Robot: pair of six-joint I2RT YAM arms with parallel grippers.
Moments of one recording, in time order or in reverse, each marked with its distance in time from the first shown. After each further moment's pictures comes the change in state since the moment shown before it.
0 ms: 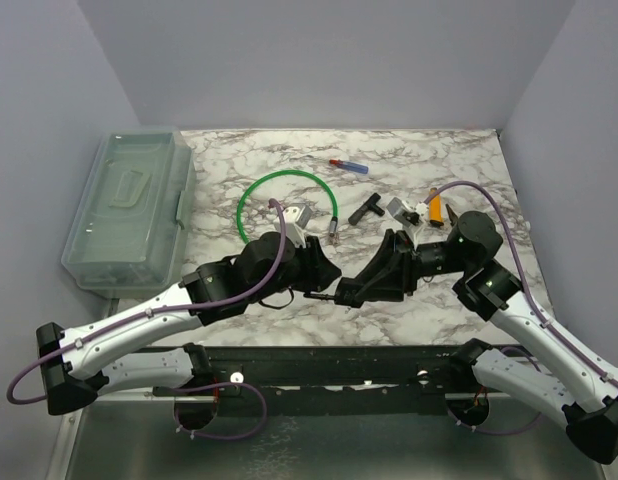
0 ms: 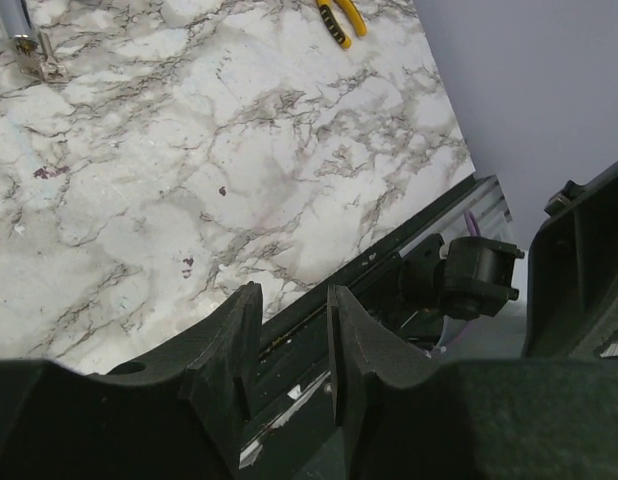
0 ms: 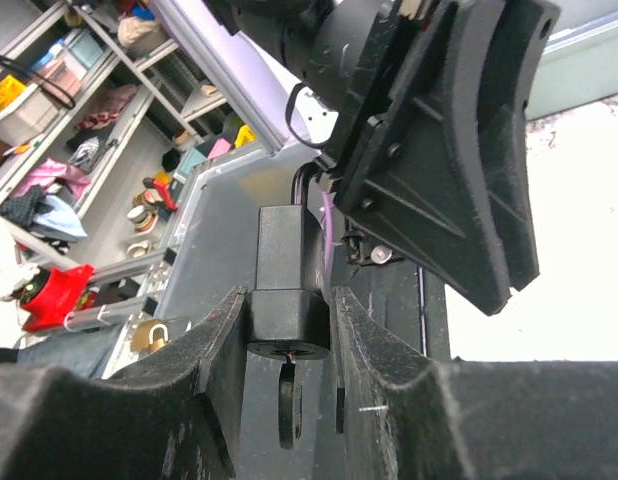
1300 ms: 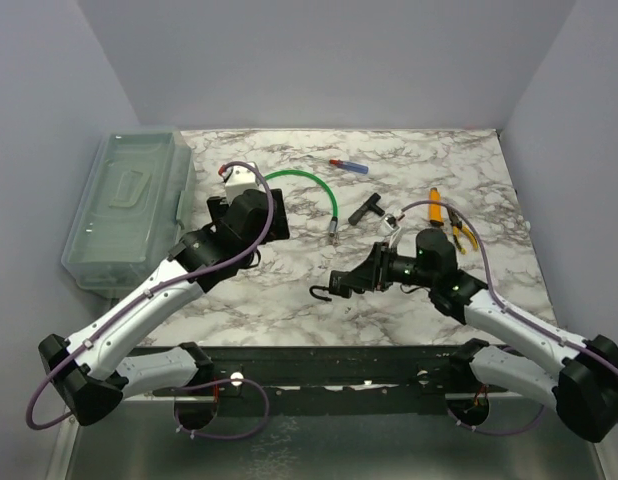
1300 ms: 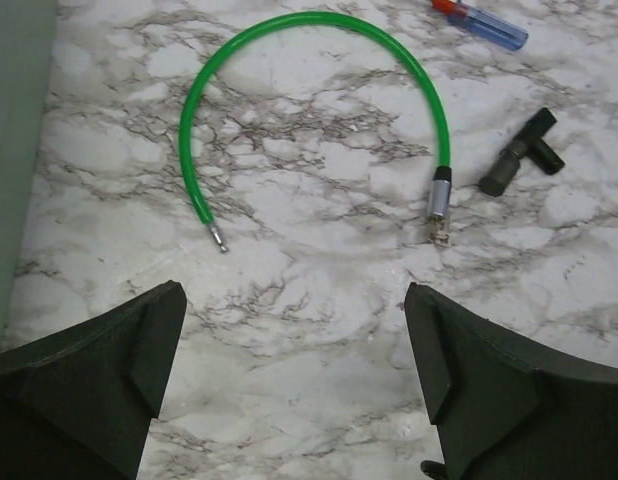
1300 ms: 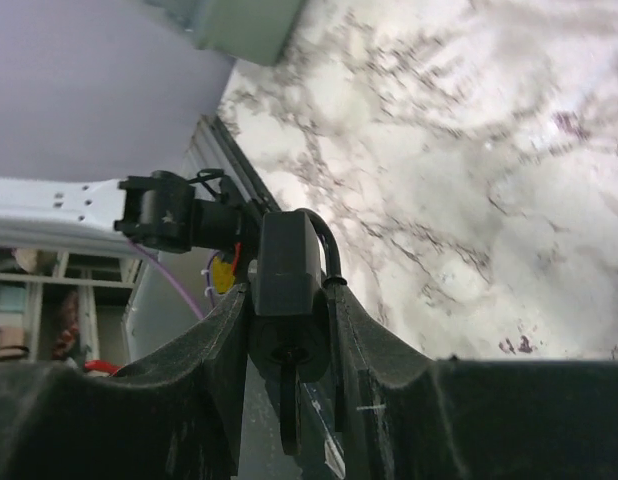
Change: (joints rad) left arm 0.301 0.061 0.168 -0.290 -0.420 0.202; right arm 0.000 0.101 -0.267 0.056 0.502 0.201
